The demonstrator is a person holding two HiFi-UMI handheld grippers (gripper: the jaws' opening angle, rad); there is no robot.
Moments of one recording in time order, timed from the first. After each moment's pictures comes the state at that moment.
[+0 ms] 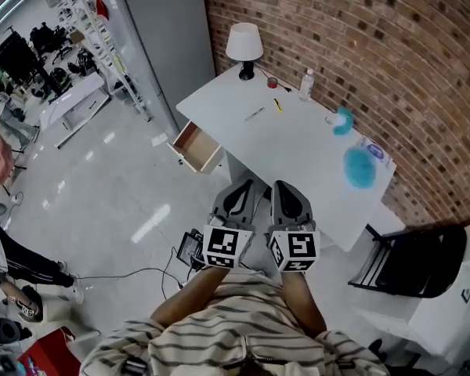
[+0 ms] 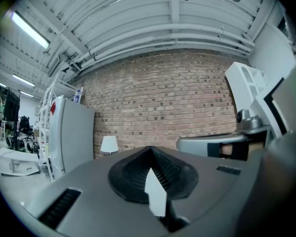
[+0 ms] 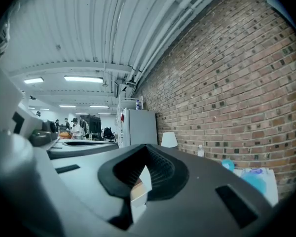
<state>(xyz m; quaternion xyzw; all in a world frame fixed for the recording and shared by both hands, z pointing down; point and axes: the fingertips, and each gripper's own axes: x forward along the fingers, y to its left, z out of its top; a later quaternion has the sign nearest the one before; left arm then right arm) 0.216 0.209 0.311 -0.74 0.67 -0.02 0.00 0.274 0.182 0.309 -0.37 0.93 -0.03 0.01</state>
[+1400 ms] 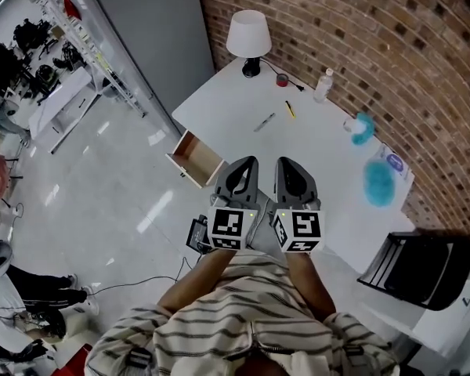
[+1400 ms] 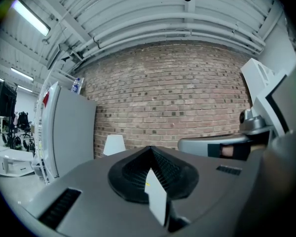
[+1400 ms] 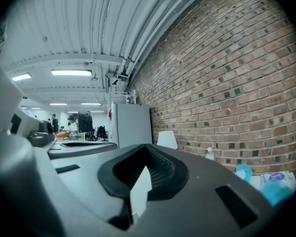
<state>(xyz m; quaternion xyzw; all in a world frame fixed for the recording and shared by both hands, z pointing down) 0.076 0.013 0.318 -0.74 0.68 -0.02 -0.02 0.138 -0.012 0.318 -0.40 0.92 -0.05 0.00</state>
